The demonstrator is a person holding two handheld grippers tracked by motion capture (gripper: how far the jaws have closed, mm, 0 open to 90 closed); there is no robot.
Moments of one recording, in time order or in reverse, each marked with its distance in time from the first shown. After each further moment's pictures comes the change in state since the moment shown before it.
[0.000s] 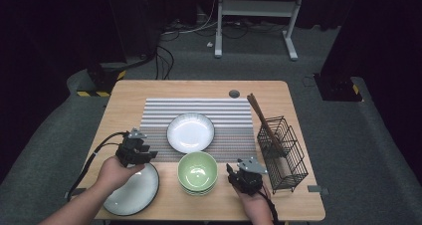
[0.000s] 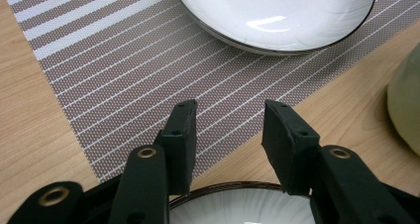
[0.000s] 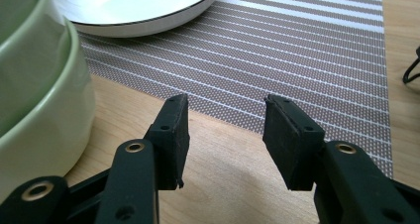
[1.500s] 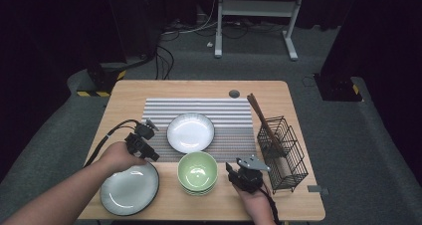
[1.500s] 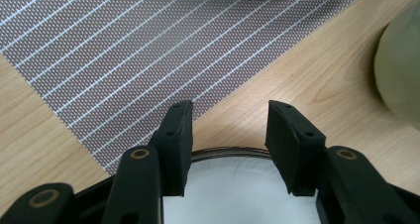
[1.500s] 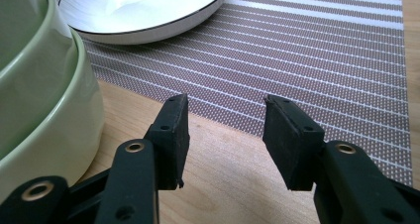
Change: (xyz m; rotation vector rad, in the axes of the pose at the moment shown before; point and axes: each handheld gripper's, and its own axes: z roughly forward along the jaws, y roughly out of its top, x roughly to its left) left arm -0.004 0.050 0.011 0.422 -0.053 0.014; right arm -0.005 0.004 0.003 0.005 0.056 0.036
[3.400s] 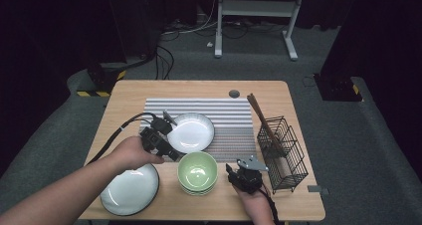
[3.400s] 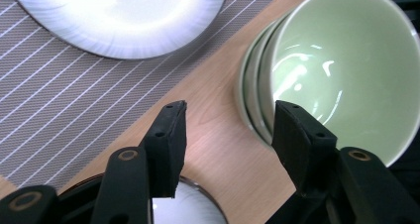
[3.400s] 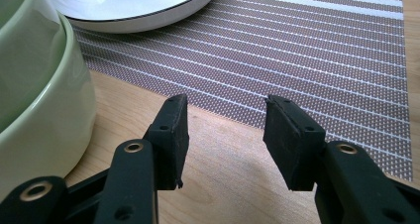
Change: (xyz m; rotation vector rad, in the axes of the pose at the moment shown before) left arm -0.064 0.032 -0.045 -0.034 -0.148 0.047; right arm 0.001 -0.003 0.002 0.022 -0.020 -0.018
